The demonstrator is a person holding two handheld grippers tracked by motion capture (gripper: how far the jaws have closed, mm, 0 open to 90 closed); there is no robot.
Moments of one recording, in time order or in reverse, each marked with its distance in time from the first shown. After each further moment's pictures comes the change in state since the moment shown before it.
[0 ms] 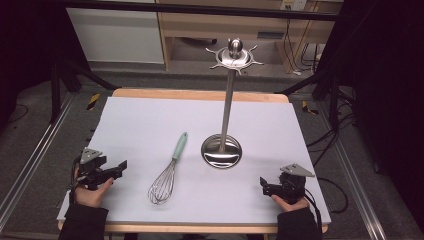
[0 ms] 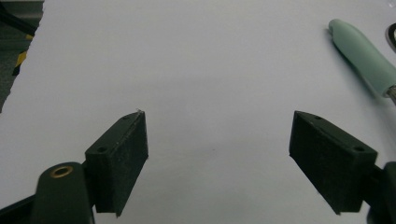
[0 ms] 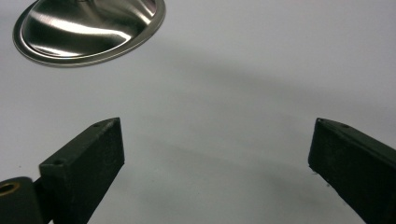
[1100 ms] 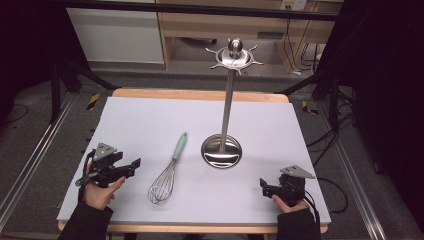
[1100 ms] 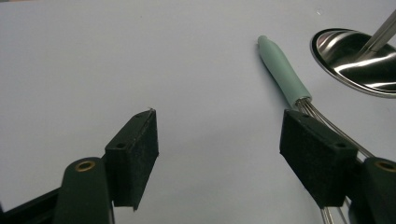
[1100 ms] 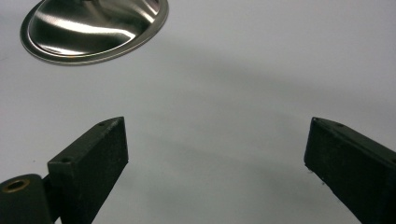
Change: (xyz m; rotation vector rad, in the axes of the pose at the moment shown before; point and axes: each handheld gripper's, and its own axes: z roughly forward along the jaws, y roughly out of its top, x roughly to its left) left arm -0.049 0.030 -0.013 0.008 -0.093 0.088; right arm 0.004 -0.001 -0.005 0.009 -0.006 0.014
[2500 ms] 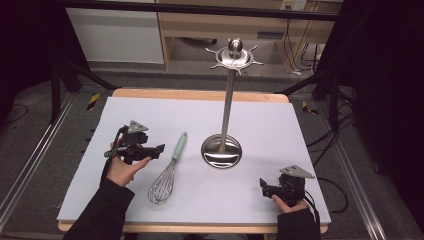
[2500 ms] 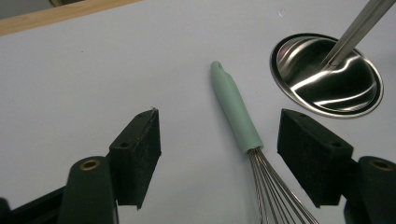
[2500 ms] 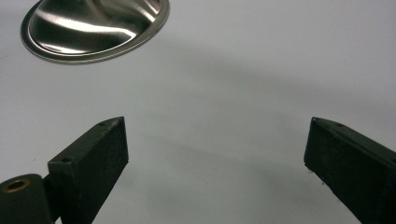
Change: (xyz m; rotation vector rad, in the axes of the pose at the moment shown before) left arm -0.045 0.069 0.039 0.114 -0.066 0.116; right arm 0.001 0.001 -0.001 0.005 0.004 -0.006
